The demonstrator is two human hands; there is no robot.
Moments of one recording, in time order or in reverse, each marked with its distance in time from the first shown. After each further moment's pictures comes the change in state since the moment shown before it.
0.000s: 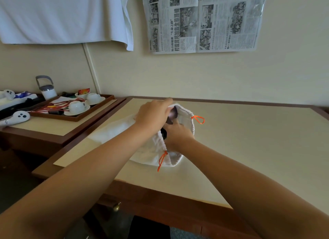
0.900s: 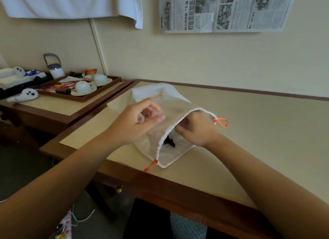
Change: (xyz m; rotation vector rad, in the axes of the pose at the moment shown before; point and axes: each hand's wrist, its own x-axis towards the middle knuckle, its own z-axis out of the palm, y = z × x) left_hand -0.093 -0.034 -0.044 -0.752 -0.152 -0.100; right_hand -0.032 0.040 0.001 0.278 0.295 -0.290
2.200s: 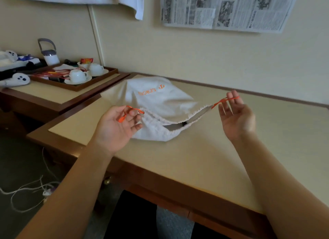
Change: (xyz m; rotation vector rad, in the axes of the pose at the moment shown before) left_hand -0.024 -0.024 0.029 -1.304 0.327 -0.474; right_hand -0.019 0.089 -0.060 1.640 0.650 0.677
